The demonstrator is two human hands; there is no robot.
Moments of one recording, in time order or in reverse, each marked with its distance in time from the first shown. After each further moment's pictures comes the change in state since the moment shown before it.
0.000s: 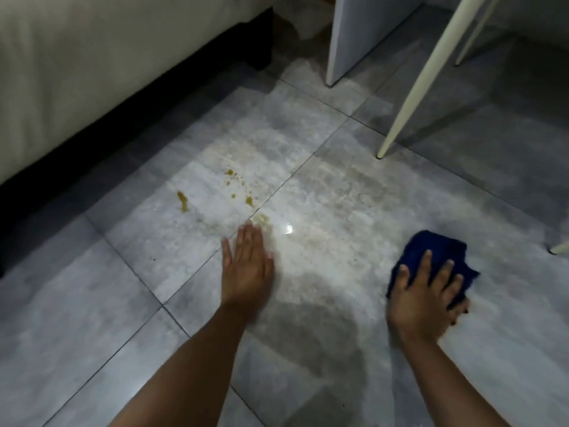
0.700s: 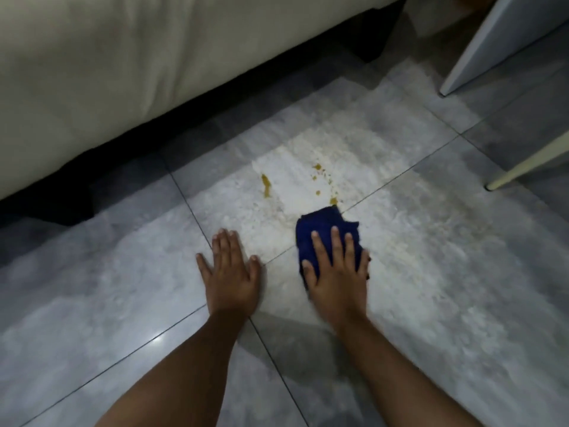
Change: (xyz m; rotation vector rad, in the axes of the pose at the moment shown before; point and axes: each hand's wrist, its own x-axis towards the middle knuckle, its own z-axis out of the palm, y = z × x) left_hand -0.063 -0.127 -0.031 -0.038 -0.029 -0.556; right_hand -0.118 -0.199 0.063 -0.116 -0.152 -0.982
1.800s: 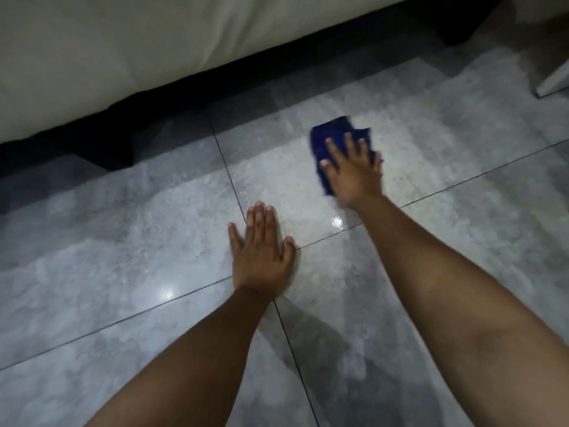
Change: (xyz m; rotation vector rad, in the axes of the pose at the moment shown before) left_hand 0.024 -0.007 -0.011 -0.014 0.017 -0.015; right_hand 0.202 -0.068 -0.027 -0.019 -0.122 -0.199
